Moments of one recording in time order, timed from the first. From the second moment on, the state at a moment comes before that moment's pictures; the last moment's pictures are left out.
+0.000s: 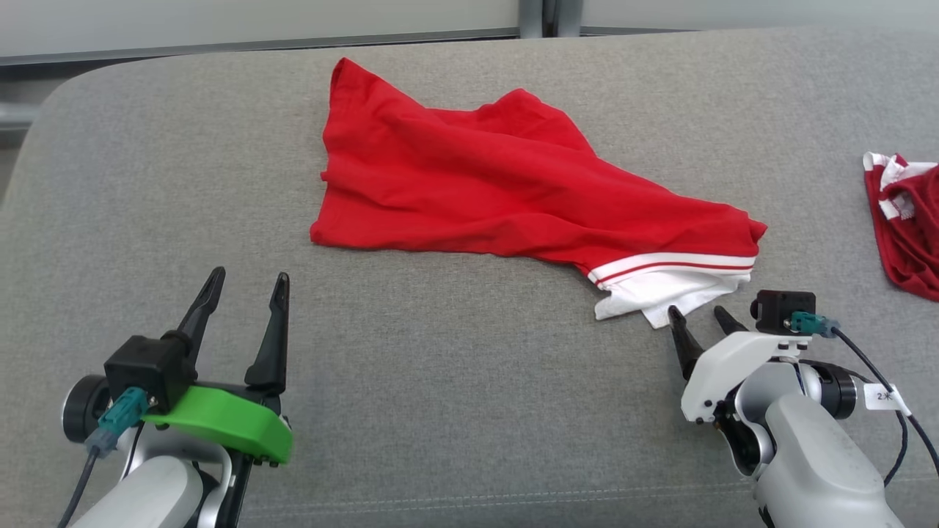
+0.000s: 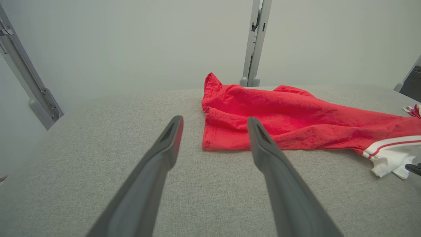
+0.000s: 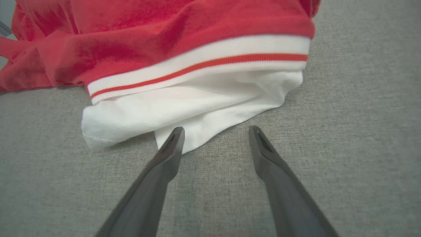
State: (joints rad) left arm -0.34 0.62 -0.74 0.00 -0.82 0.35 -0.26; right arm -0.42 -0.11 0.10 0.74 0.35 0.13 -0.05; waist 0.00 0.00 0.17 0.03
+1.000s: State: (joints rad) left arm -0.27 0.60 -0.69 -0.02 -0.78 0.34 -0.26; right arm -0.47 -0.17 0.18 0.84 0.49 0.13 -0.02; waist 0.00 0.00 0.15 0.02
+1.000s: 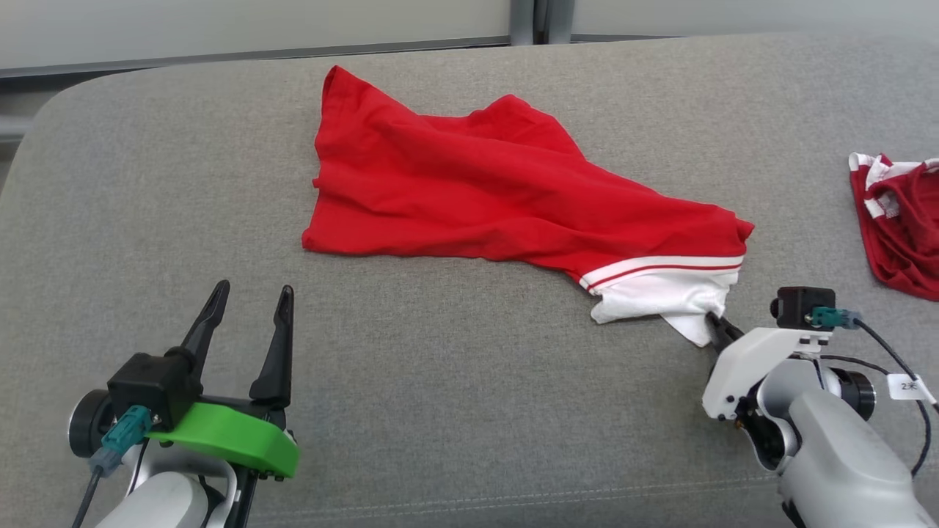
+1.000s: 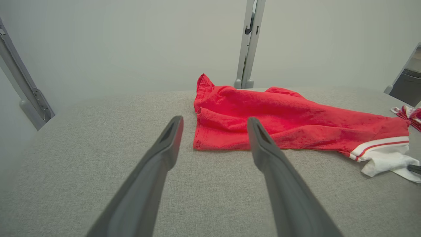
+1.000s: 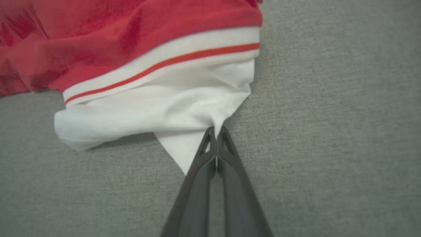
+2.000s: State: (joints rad) left arm -0.26 0.57 -0.70 0.00 -0.79 0.33 -0.24; right arm -0.30 -0.42 0.18 0.44 0.59 0.13 0.26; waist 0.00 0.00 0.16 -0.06
